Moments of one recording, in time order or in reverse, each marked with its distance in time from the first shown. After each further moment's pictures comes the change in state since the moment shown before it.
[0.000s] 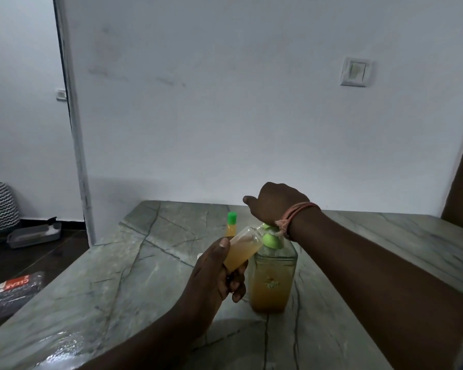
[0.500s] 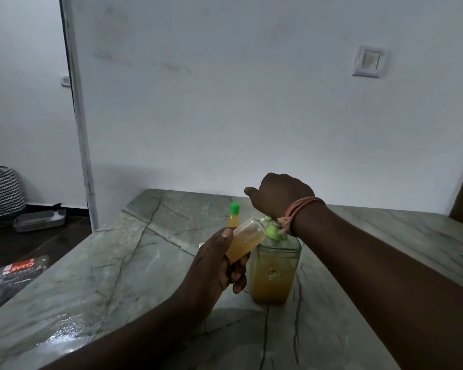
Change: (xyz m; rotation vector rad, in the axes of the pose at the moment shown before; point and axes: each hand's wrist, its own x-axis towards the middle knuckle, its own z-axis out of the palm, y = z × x) left_hand 0.001 -0.003 -0.003 0.019 -0.014 0.013; right_hand -0.002 -0.004 0.003 -0.017 0.029 -0.024
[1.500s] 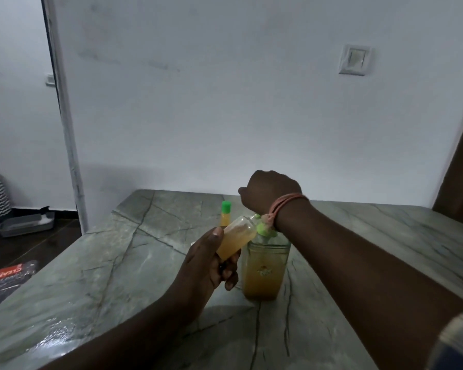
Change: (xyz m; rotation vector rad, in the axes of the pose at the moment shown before) left_hand 0.001 0.001 0.001 0.000 0.027 -0.034; right_hand -0.001 -0.002 0.000 -0.041 0.042 0.026
